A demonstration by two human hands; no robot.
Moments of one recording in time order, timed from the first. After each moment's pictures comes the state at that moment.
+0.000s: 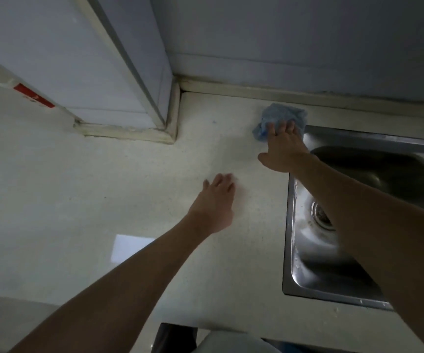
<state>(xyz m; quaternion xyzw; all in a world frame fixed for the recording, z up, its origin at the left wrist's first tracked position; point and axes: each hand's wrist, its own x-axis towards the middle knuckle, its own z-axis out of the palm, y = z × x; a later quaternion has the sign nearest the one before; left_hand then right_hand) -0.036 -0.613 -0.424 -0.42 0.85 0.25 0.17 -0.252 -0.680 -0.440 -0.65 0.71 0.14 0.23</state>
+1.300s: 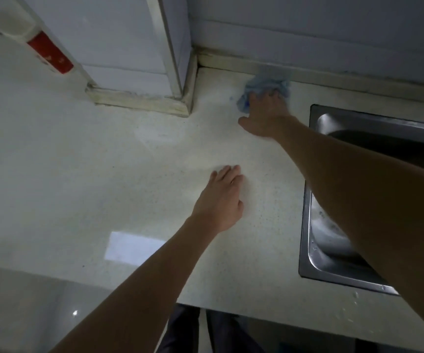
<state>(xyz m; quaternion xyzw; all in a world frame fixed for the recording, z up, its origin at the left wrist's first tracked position) -0.002 -0.555 -0.435 -0.46 0.84 0.29 0.05 -0.172 -0.708 -0.441 -0.68 0.71 0.12 0.16</state>
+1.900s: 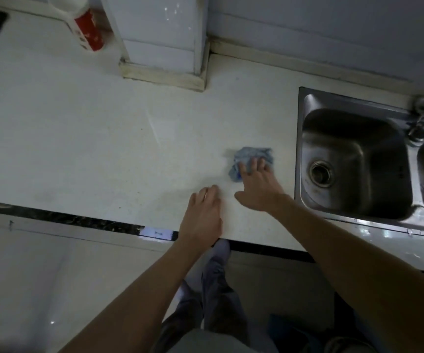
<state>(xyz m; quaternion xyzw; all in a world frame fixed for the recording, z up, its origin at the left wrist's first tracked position) 0.099 -0.406 -0.431 -0.49 0.84 0.23 0.02 -0.085 -0.452 -0.436 -0.68 0.67 0.18 0.22</state>
